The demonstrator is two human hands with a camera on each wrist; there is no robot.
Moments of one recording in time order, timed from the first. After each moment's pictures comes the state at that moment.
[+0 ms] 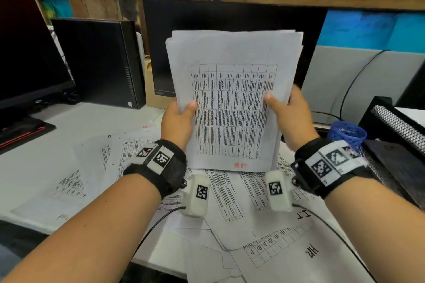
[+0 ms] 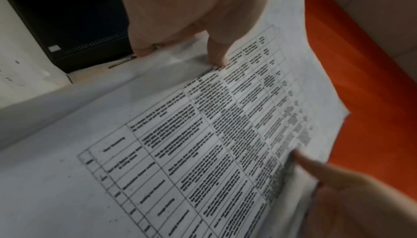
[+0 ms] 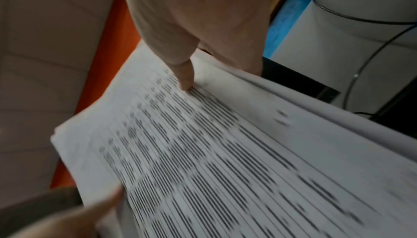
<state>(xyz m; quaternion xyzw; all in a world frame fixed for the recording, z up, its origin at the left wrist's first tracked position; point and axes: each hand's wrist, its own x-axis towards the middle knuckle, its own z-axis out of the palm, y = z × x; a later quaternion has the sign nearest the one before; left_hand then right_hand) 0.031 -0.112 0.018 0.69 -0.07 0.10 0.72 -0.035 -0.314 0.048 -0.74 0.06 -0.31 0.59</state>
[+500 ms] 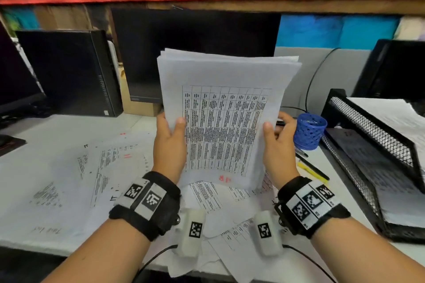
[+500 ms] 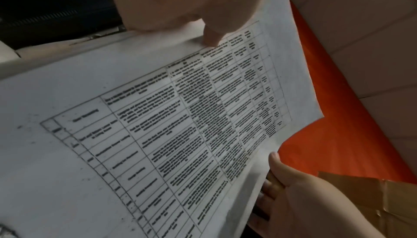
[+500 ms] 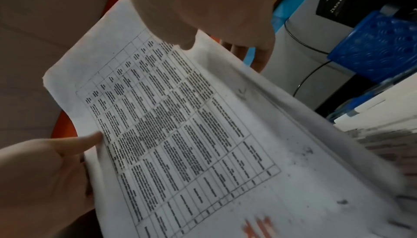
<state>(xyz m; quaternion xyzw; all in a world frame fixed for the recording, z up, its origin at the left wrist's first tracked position) -0.047 -0.136 0.012 0.66 -0.14 0.10 0.73 -0.105 -0.319 -0.007 -0.69 0.12 -0.38 0.61</state>
